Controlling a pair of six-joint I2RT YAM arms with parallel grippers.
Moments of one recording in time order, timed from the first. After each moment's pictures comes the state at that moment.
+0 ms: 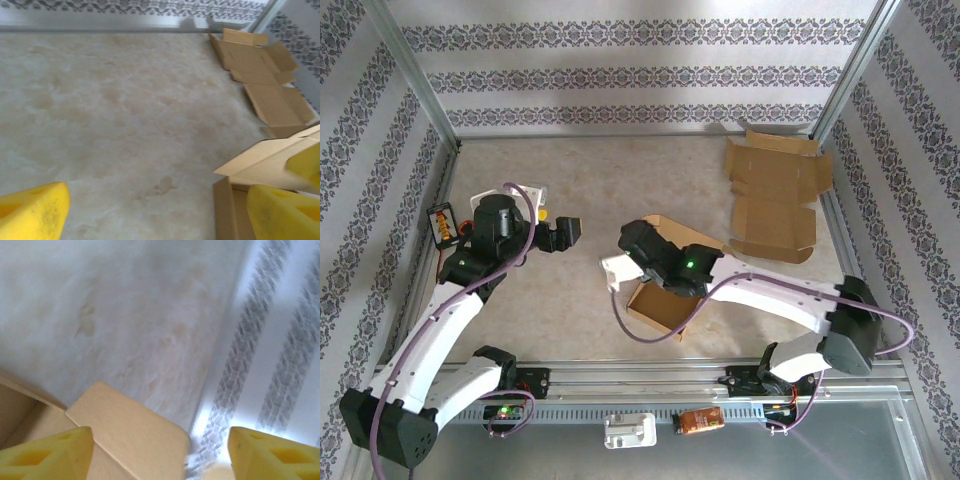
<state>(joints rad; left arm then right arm) -0.28 0.94 0.90 -0.45 0.26 -0.21 1.05 1.41 1.18 -0.53 0.47 -1.01</state>
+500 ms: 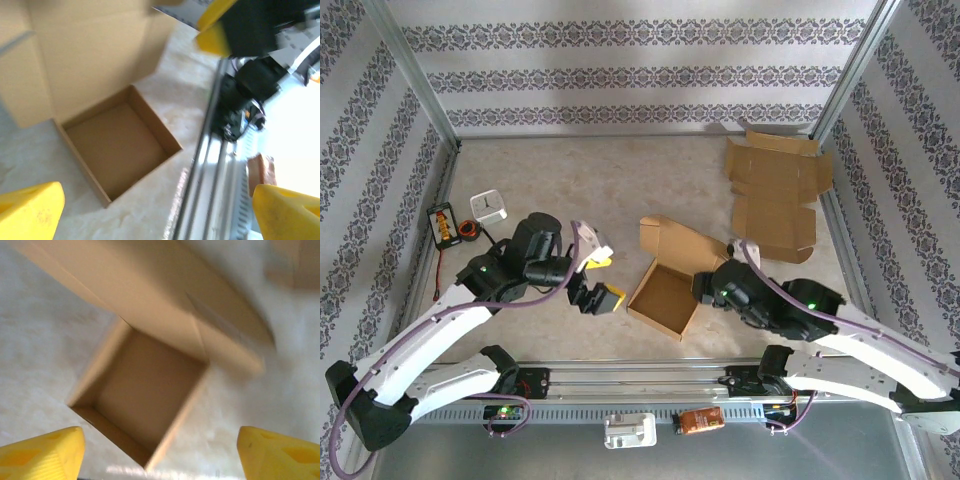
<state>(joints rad) -0.68 0.96 0.95 -0.65 0.59 0.09 1.06 0.80 0.89 -1.11 0.38 1.08</state>
